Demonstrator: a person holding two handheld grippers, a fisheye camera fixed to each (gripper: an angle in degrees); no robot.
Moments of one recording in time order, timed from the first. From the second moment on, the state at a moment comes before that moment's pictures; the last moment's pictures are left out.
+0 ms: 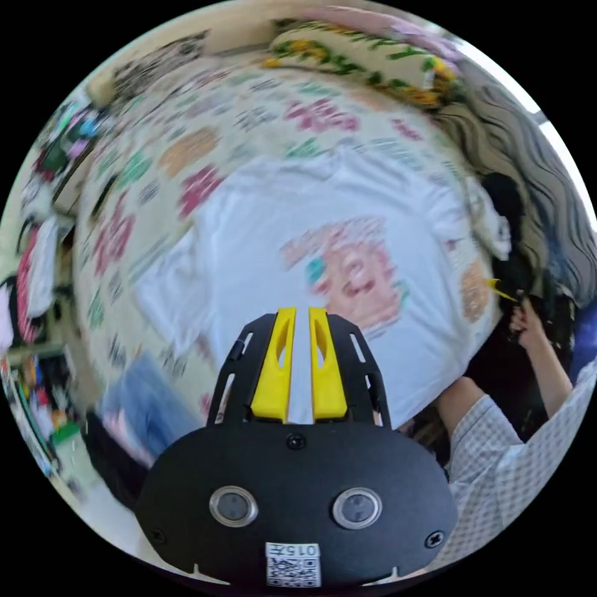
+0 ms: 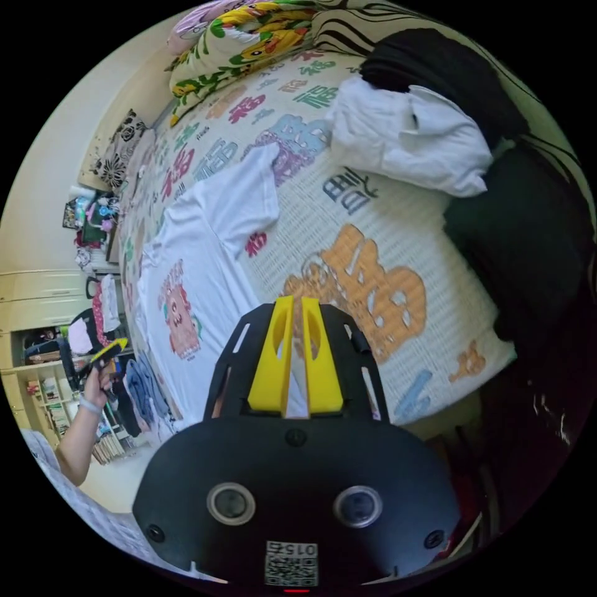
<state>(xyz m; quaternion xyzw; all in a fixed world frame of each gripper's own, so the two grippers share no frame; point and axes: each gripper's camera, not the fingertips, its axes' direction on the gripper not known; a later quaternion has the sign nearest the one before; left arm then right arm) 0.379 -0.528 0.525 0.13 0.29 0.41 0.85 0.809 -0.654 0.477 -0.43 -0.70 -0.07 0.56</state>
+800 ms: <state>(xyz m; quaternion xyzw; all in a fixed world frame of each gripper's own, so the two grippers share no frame) 0.844 -0.516 0.487 0.17 0.34 0.73 0.57 0.773 -0.662 0.507 -0.44 -0.77 0.10 0.45</state>
